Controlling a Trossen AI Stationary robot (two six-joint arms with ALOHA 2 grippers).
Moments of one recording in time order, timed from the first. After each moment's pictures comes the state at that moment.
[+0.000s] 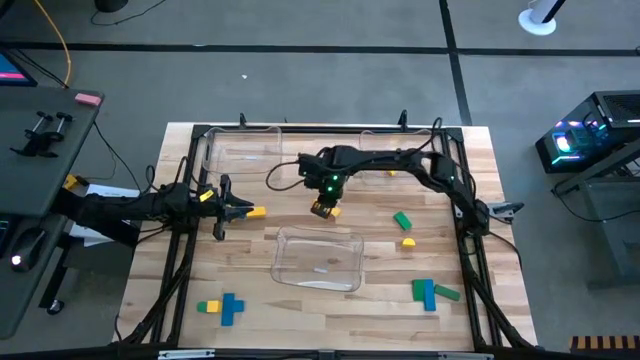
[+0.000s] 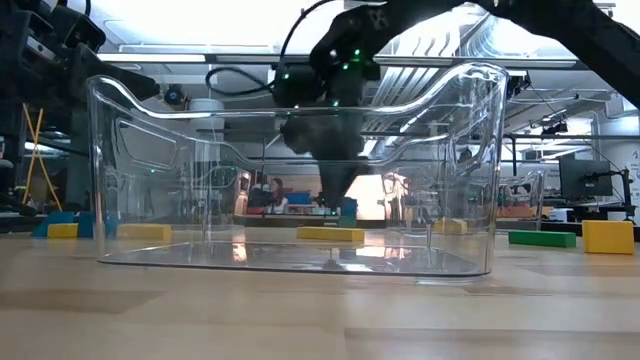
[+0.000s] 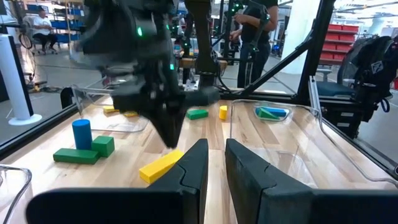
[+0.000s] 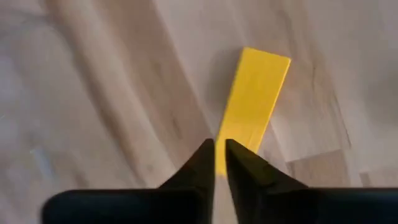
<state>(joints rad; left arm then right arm) 0.00 0.05 0.02 0.00 -0.04 -0.05 -0.21 2.25 1.88 -1.08 -0.24 0.23</state>
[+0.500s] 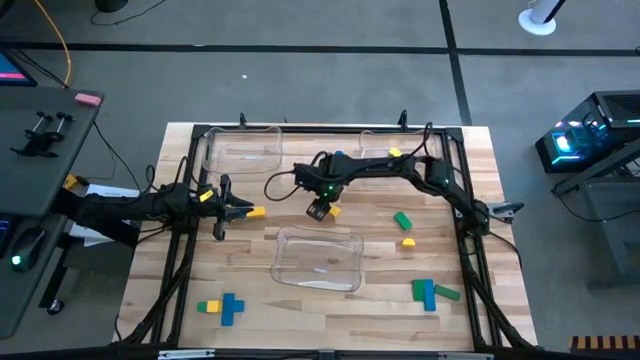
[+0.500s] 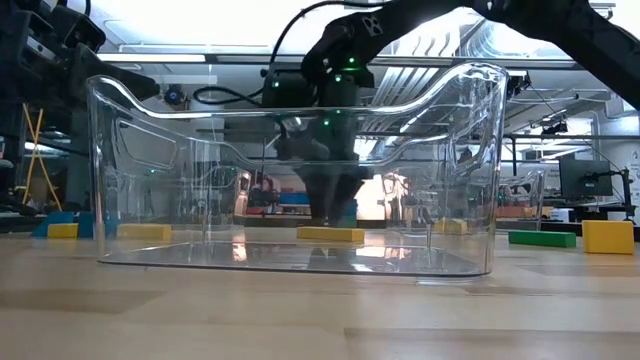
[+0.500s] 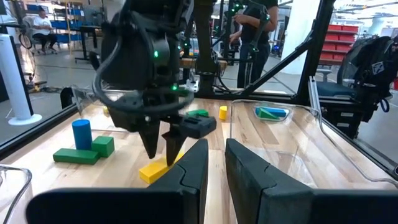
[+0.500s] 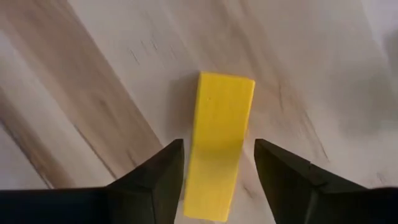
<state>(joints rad) 0.00 0.05 0.02 0.00 -0.04 -0.05 -0.17 2.30 1.88 -1.02 -0.04 0.35</state>
